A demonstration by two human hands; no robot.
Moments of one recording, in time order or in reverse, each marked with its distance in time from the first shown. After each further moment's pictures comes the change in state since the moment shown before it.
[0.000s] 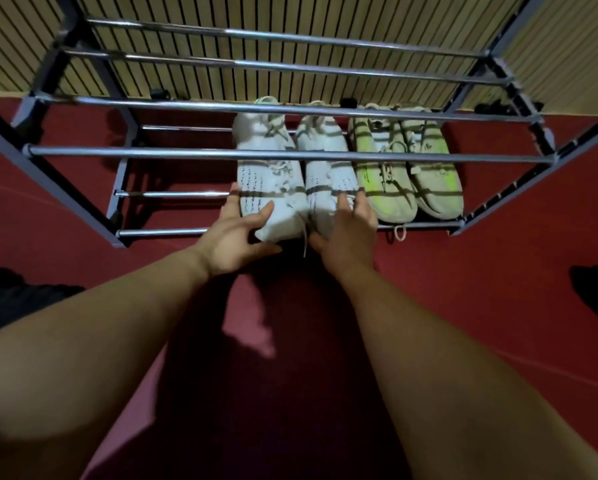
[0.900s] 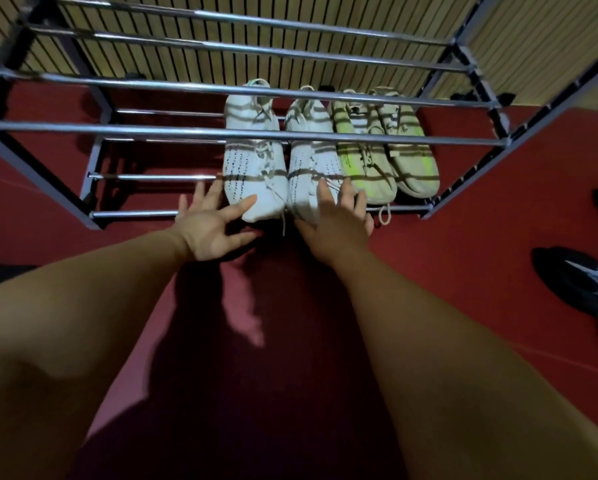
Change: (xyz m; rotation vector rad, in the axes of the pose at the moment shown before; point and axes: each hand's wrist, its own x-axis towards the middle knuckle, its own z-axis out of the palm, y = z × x) left_hand -0.004 0.010 0.009 0.407 -0.080 -0.113; right_hand -0.015 0.022 -0.024 -0.127 -0.149 0.023
